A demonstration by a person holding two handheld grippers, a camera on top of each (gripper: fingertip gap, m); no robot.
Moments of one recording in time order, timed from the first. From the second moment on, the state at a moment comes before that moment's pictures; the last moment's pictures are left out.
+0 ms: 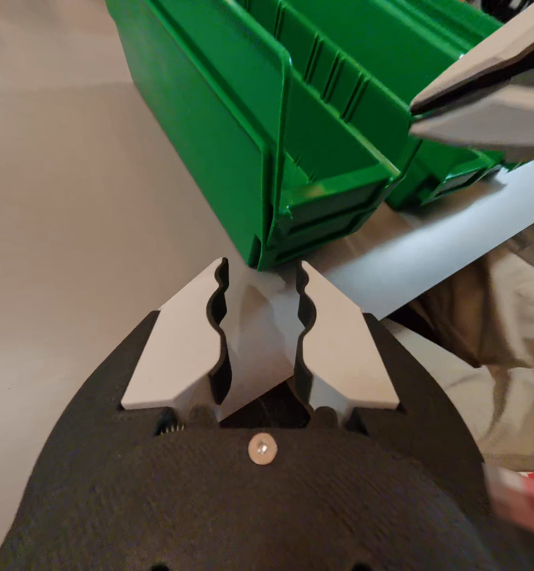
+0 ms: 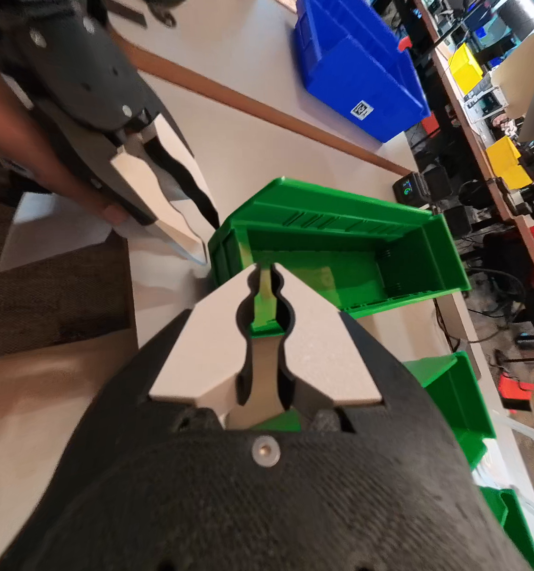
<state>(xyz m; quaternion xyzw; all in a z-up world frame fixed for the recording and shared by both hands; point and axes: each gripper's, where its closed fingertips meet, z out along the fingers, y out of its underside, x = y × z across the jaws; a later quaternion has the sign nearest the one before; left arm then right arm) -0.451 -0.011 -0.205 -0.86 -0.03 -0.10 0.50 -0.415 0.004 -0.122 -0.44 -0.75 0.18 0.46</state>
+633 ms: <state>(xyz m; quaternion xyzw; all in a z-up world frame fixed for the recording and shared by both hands) -0.449 -0.001 -0.198 -0.85 -0.01 -0.08 0.52 -0.409 0.122 -0.071 -0.58 -0.65 0.24 0.42</state>
